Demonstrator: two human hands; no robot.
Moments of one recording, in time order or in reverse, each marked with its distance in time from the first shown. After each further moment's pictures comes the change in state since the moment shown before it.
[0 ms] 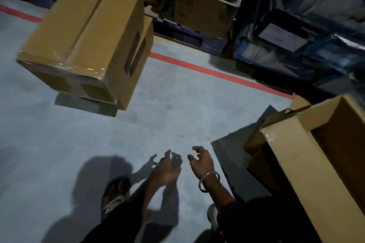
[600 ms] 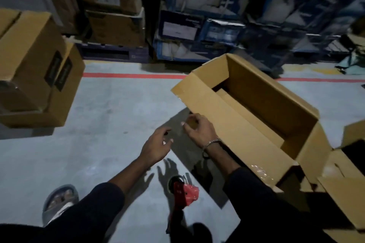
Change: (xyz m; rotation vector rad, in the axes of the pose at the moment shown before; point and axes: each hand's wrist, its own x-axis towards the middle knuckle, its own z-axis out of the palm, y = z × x) left_hand -0.093 0.076 0.207 0.235 0.166 0.757; right_hand -0.129 0.156 -0.223 -0.006 0.417 -0.262
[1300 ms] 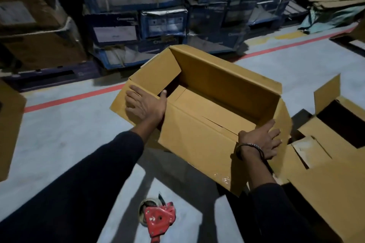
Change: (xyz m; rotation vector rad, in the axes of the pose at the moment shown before) left_hand 0.210 0.182 0.112 0.273 0.419 -0.321; right_hand 0.014 0.229 -0.175 -0.119 0.608 0.993
